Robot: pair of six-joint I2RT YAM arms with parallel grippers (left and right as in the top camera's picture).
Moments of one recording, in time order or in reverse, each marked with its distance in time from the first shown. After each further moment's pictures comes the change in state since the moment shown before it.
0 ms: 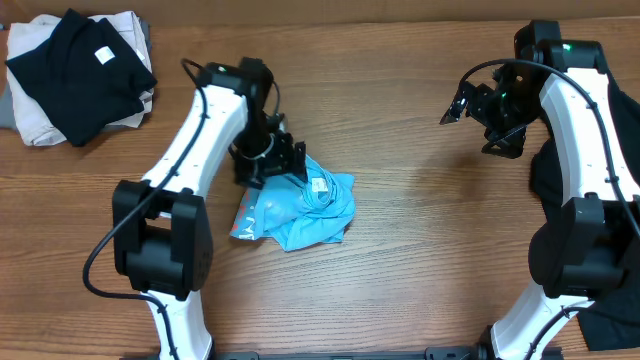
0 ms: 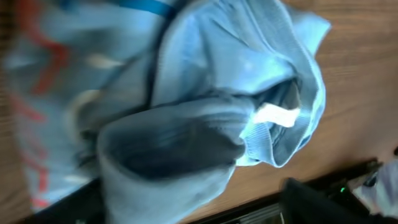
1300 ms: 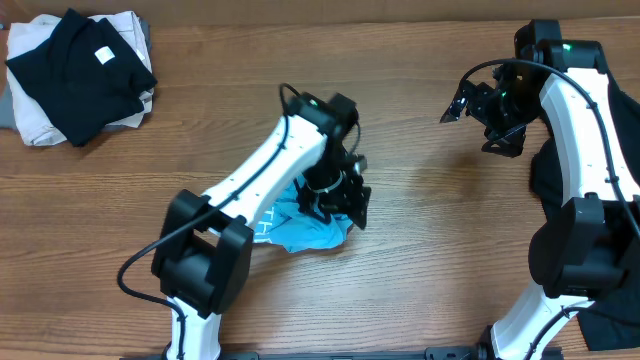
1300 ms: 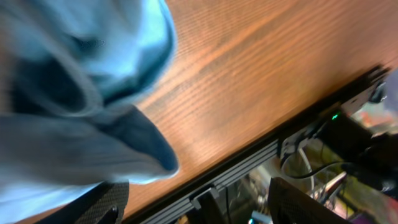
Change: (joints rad) left arm -0.295 0.000 0.013 -0.032 0.132 0.031; right arm 0.000 0.000 0.000 0.013 0.000 0.000
